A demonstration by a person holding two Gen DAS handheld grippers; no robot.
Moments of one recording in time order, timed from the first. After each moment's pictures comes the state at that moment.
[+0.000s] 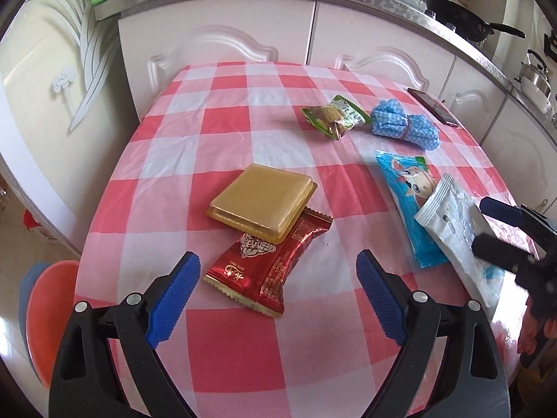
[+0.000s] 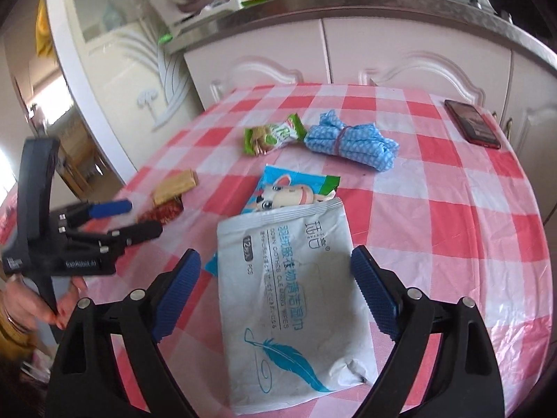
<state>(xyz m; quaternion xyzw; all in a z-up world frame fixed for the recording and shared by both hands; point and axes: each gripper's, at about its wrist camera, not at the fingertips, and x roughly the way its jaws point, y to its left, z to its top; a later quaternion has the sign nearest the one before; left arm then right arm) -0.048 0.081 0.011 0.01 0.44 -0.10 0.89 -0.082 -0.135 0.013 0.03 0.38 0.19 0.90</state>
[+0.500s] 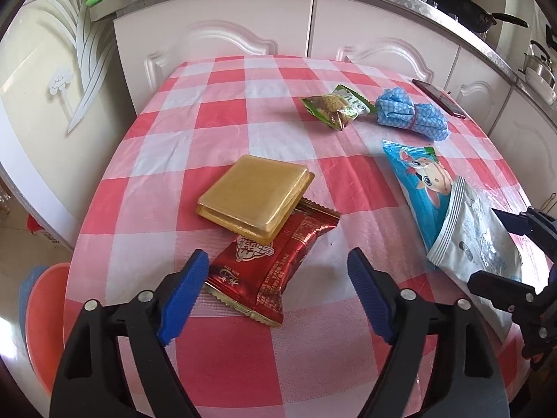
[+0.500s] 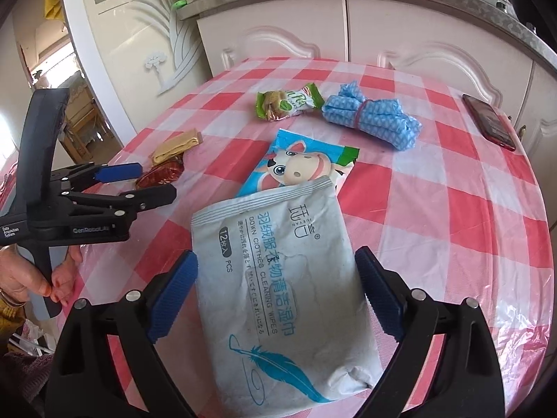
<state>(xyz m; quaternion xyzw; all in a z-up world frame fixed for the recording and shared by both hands) -0.043 0.071 0.000 0.02 0.43 -0.09 0.90 -0.083 -0.126 -0.003 -0.02 0.42 0.21 0.88</state>
